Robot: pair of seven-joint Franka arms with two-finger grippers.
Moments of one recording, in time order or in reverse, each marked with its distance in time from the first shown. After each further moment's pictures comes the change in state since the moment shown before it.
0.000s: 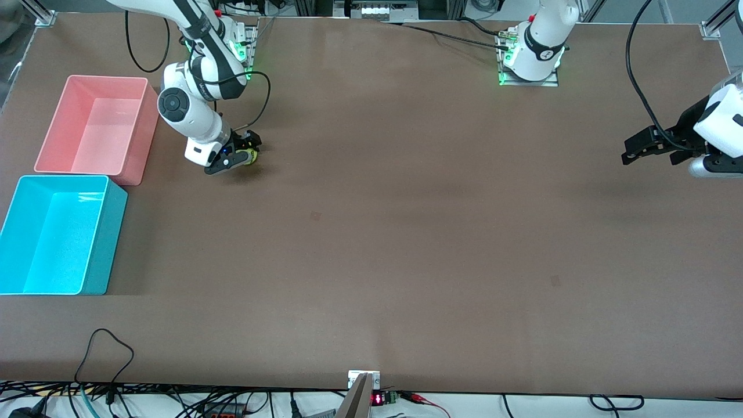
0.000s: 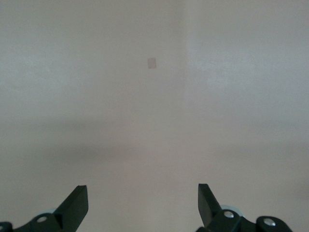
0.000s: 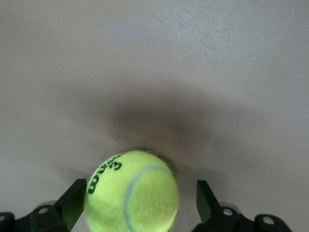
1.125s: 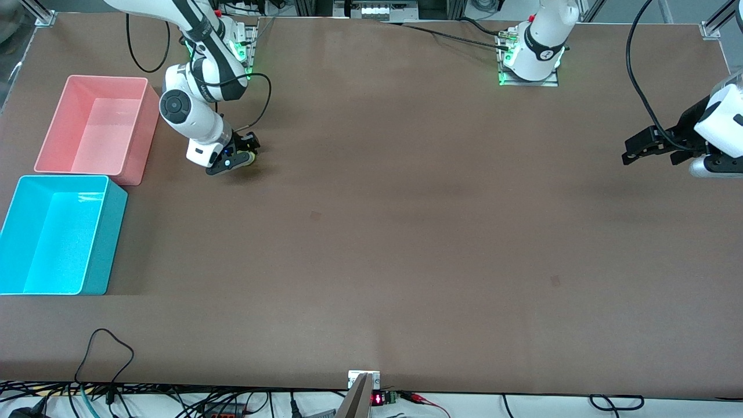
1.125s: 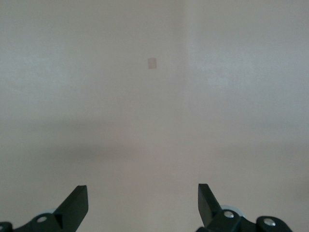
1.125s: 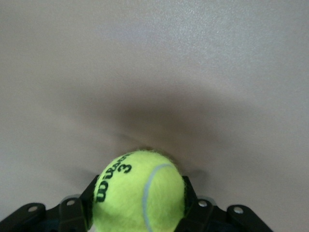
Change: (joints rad) left arm 0.001 0.000 0.001 0.000 0.000 0.000 0.000; right arm 0.001 0.011 0.000 0.006 0.000 0.002 0.000
